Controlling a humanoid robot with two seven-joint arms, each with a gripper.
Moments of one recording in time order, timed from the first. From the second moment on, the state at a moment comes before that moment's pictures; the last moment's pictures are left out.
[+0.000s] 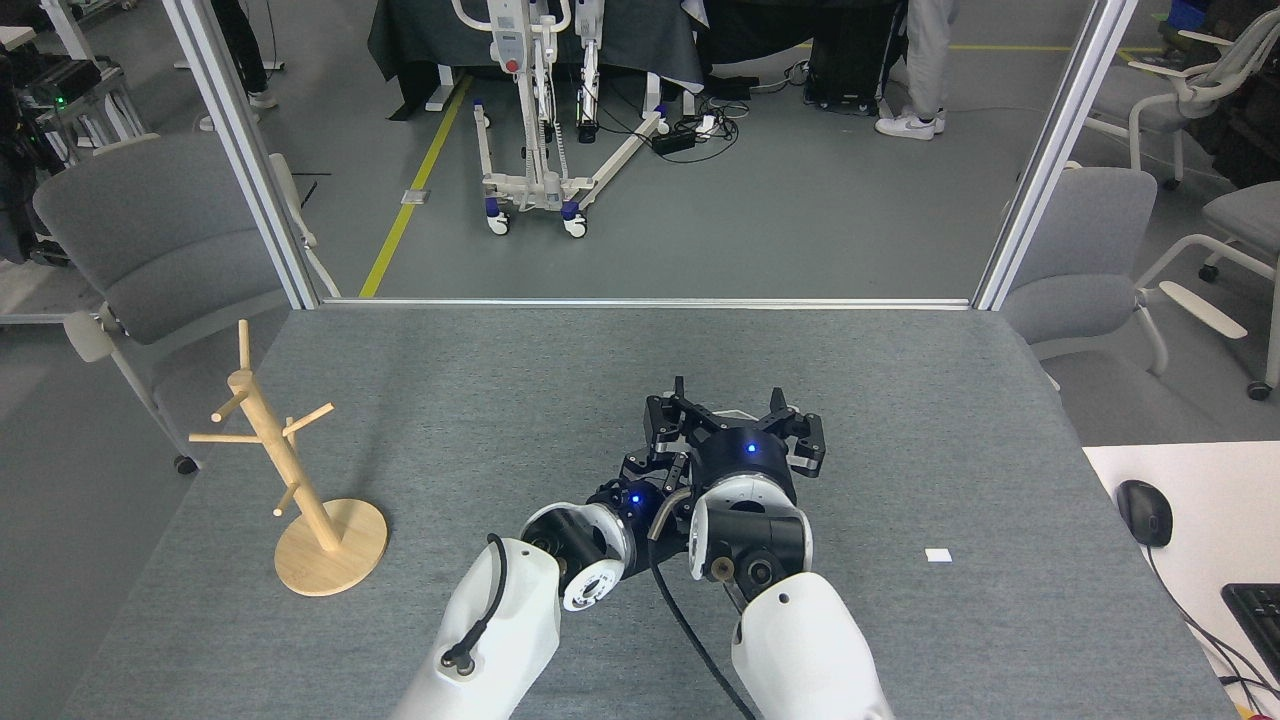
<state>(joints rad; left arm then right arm) -0.58 -0.13 -0.43 -1.07 -1.36 -0.49 -0.33 -0.45 0.16 0.45 -1.56 1.57 0.58 0.69</state>
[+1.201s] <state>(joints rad) 0.00 0.17 0.22 -1.73 -1.35 -0.75 -0.31 -0.15 -0.03 -0.11 -1.41 1.42 -0.12 -0.18</state>
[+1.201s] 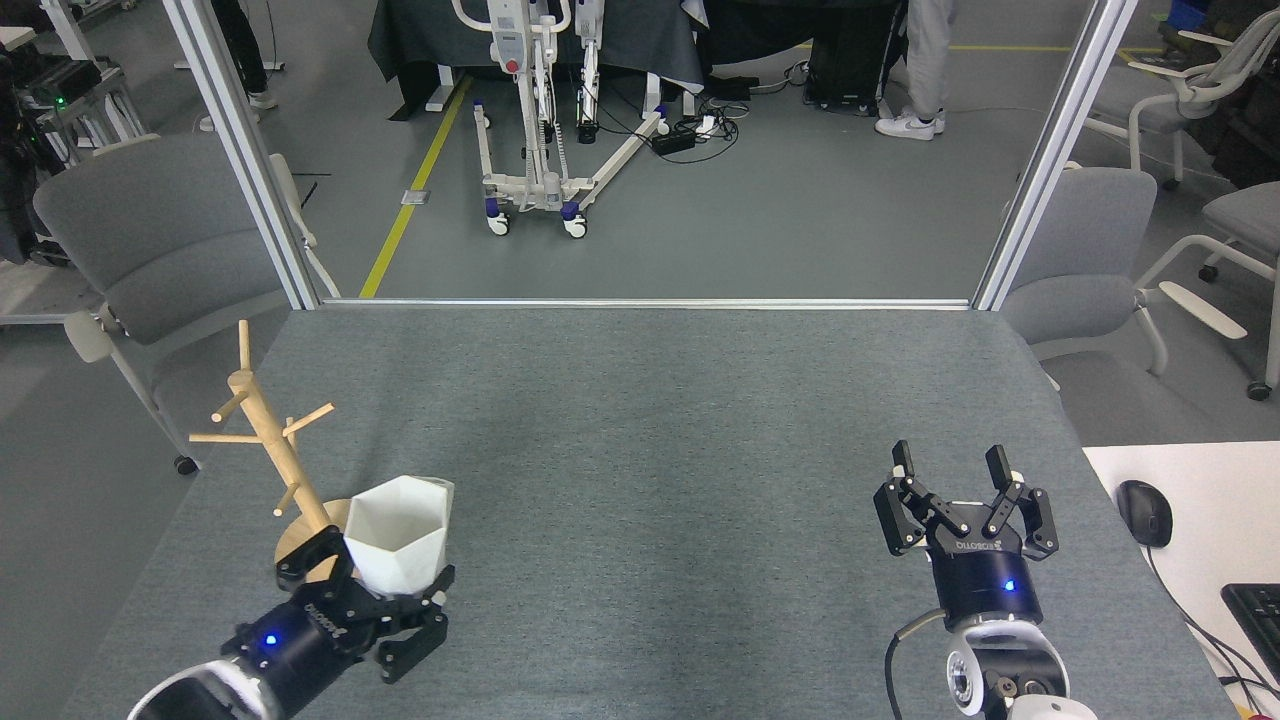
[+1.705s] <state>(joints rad) 0.08 0.16 0.57 -1.73 -1.26 -0.79 -0.31 -0.13 -0.03 -0.11 -1.40 1.44 -0.13 -0.09</state>
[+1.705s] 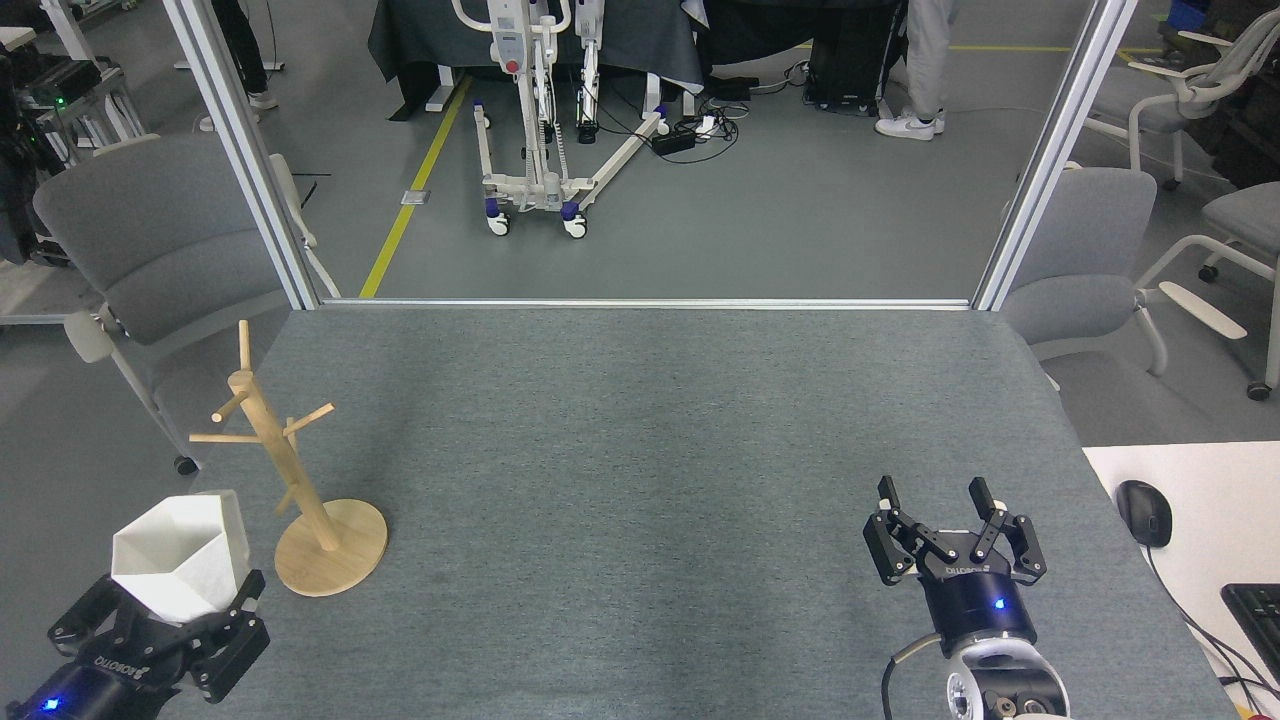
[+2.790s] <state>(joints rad) -0.16 0.19 0.54 -1.57 -1.57 -0.57 -0.31 -0.14 -0.03 -0.11 -1.38 1.44 -0.14 -0.05</state>
